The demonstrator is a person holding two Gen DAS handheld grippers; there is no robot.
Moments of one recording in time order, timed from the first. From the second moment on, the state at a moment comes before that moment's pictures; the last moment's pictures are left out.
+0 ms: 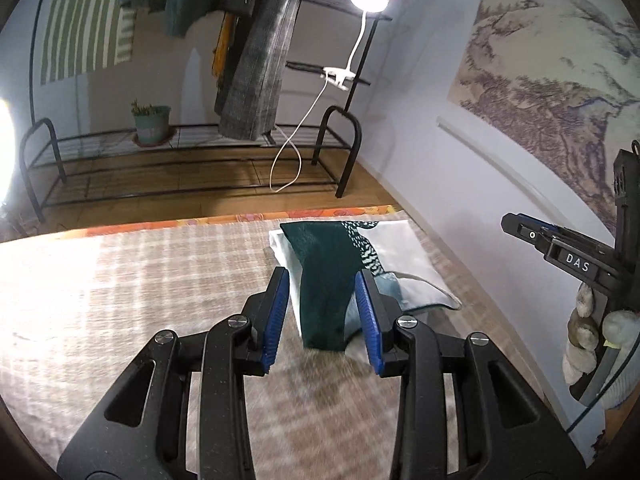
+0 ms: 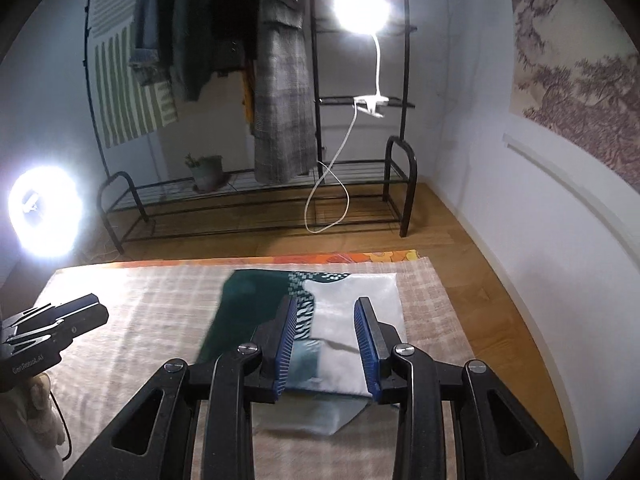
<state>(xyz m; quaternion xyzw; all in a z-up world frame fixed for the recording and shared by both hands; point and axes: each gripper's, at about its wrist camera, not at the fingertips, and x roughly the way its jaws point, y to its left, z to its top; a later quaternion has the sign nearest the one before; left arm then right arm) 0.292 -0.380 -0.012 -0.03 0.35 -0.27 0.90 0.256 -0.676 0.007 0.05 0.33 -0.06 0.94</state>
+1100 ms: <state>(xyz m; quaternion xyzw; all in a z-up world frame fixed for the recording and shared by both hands) 0.086 -0.198 0.028 0.03 0.23 -0.27 0.93 0.067 -0.483 0.019 0.07 0.27 -0.11 0.95</state>
